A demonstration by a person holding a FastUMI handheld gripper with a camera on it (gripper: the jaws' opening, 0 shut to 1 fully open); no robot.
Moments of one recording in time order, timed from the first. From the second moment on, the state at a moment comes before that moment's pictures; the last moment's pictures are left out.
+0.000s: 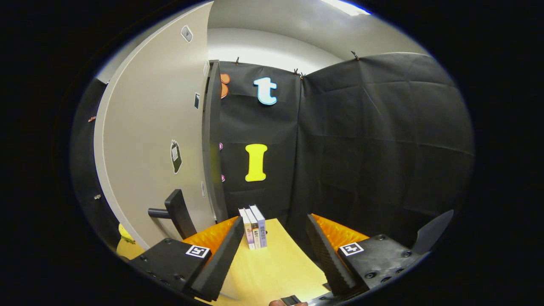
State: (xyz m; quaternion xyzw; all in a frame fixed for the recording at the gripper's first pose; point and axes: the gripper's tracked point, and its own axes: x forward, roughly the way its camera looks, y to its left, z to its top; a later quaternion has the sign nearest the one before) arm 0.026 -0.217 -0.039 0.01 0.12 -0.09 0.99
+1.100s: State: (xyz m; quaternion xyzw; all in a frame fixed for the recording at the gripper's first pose) arm 0.050 -0.020 -0.048 0.03 0.12 0.02 0.99
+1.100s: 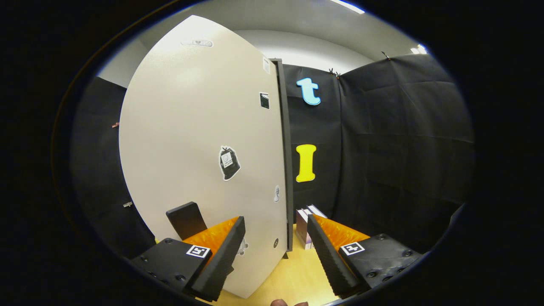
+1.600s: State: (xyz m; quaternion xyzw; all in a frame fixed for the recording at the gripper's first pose) arm 0.049 0.060 -0.040 0.02 0.11 0.07 0.99
